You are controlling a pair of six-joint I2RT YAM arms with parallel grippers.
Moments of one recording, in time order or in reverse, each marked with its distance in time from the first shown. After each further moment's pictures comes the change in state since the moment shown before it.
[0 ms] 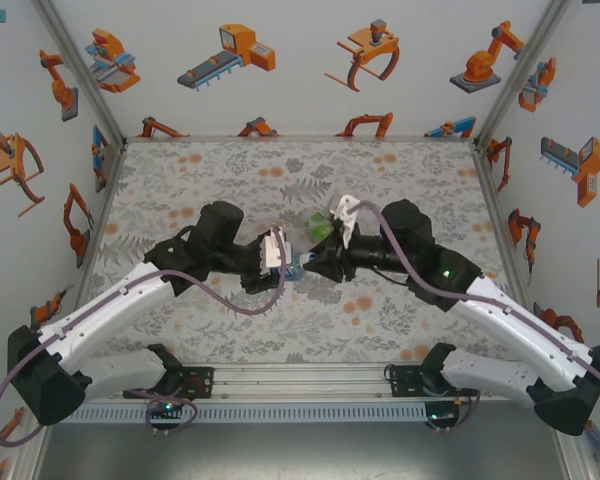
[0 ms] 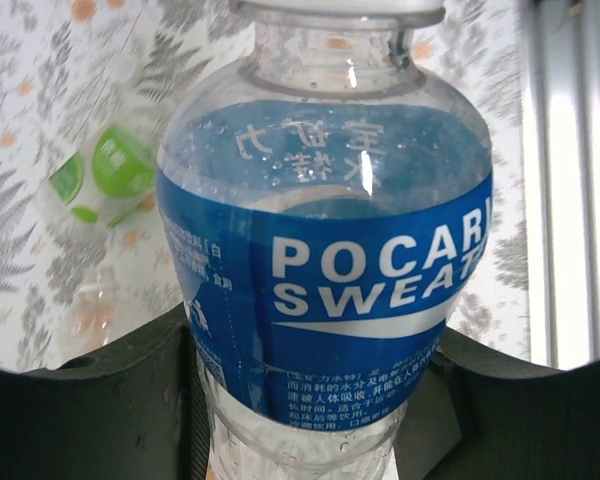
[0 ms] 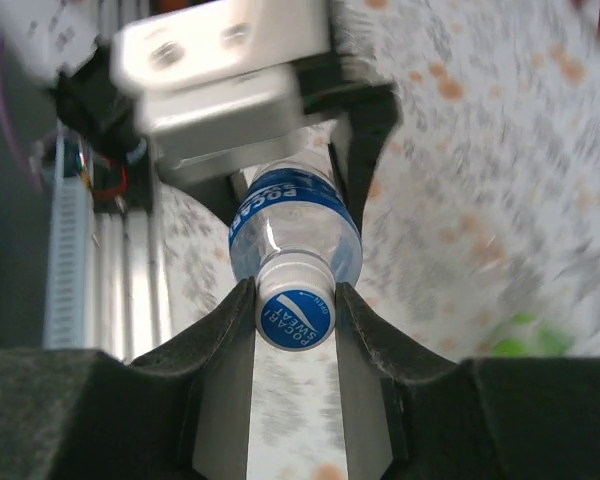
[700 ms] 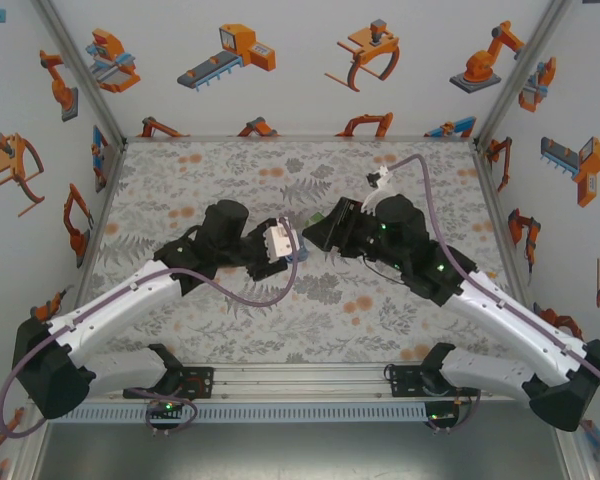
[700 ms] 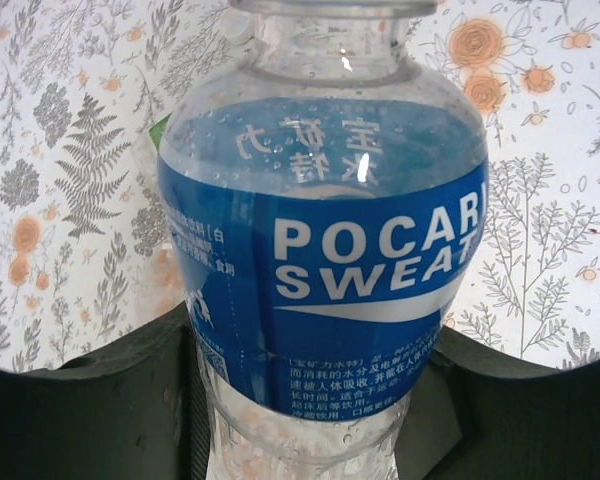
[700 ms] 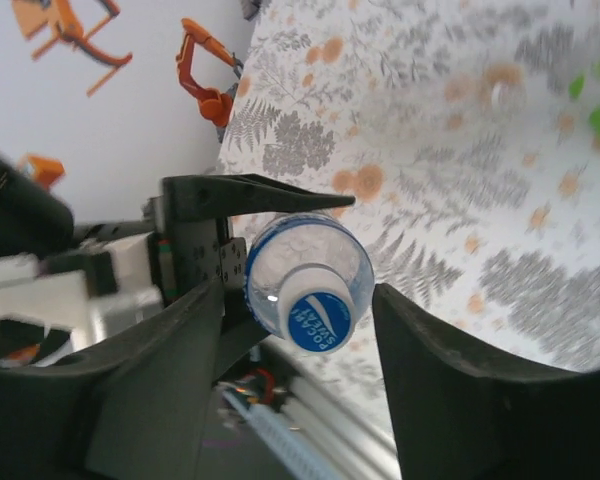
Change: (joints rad) left arm -0.008 0.040 -0.018 0.143 -0.167 -0.042; right arm -0.019 0.026 0.053 -0.042 0.367 0.686
